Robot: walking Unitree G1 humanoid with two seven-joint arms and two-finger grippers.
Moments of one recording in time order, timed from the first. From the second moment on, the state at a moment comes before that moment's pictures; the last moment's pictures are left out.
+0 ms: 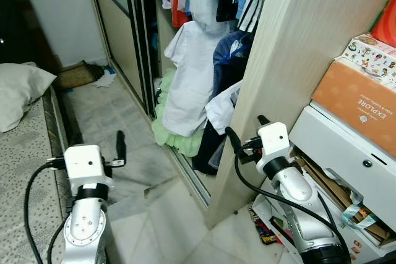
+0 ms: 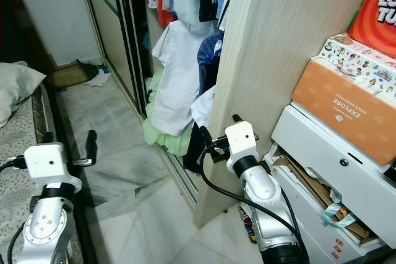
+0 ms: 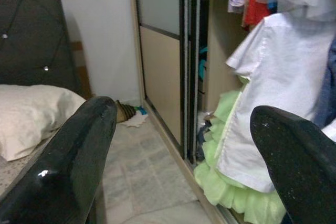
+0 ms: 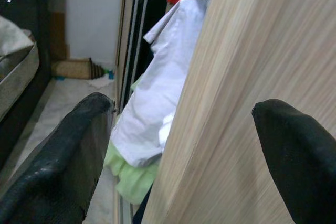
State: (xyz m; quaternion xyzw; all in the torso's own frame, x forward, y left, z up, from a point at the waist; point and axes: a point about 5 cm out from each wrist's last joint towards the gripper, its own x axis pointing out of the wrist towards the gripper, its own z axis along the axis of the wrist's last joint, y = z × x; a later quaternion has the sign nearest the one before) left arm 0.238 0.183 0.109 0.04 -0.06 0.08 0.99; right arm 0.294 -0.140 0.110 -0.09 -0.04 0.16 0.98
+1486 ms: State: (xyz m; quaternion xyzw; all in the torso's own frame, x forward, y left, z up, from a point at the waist) left arm 0.243 0.163 0.098 0.03 -0.04 0.01 1.00; right arm 0.276 -0.169 0.101 -0.10 -0.03 0.10 0.99
